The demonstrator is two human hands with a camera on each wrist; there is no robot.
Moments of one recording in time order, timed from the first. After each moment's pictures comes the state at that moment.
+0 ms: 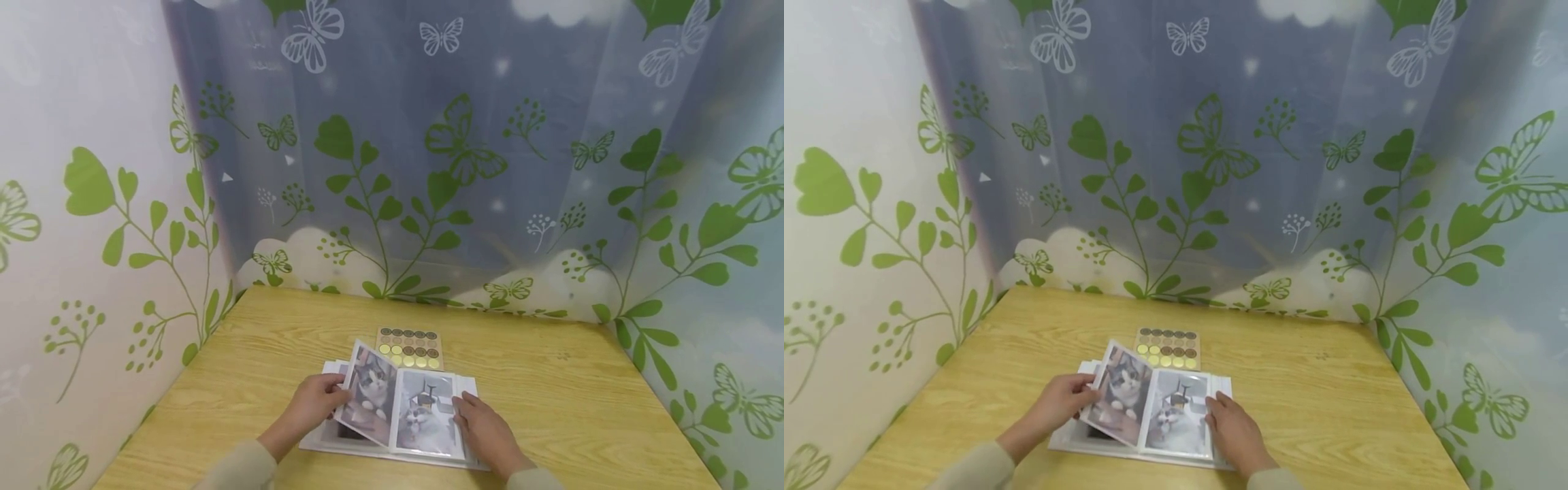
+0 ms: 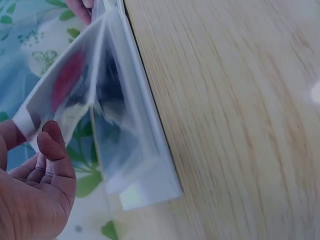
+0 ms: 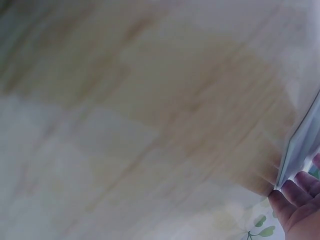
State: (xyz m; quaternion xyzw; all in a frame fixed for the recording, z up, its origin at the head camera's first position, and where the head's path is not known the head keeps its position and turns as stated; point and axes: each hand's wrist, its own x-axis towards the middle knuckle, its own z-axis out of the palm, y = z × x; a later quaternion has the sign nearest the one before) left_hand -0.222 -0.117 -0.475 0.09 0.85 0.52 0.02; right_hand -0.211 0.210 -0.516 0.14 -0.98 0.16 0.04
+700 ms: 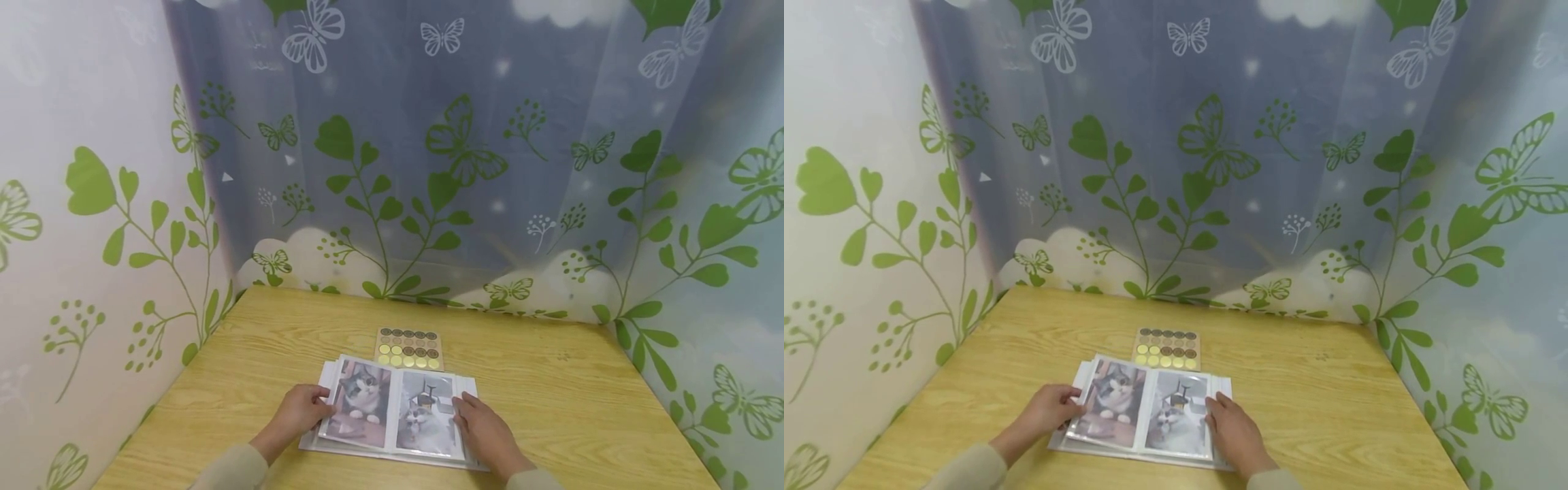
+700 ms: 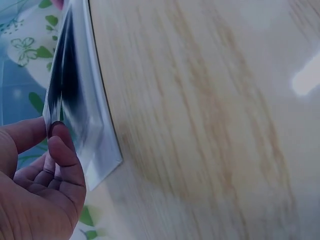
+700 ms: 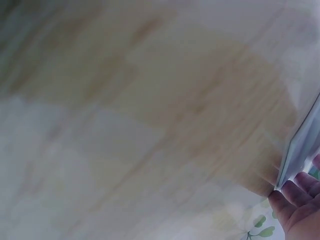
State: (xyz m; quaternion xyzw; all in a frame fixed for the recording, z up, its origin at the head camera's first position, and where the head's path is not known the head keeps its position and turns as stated) left_hand -0.220 -0.138 -0.495 0.02 0.88 0.48 0.03; right_hand -0.211 0.210 -0.516 0.13 -0.98 0.15 0.03
